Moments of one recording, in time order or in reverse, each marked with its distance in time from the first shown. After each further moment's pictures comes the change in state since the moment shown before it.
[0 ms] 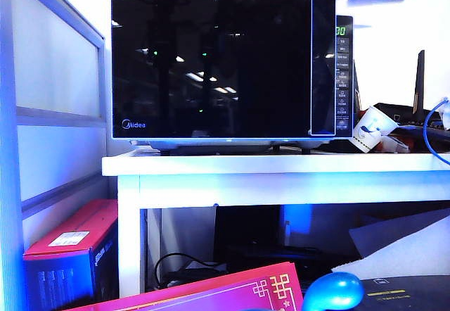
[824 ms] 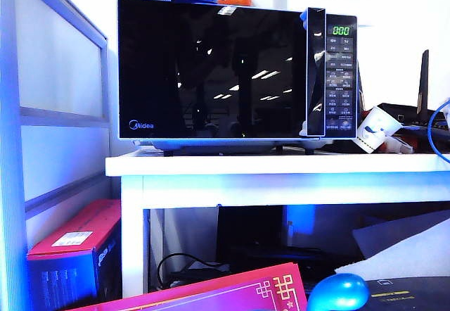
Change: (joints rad) left arm -0.012 0.109 0.016 0.071 -0.100 0.011; right arm 0.009 -0.051 0.011 0.055 0.287 -0.039
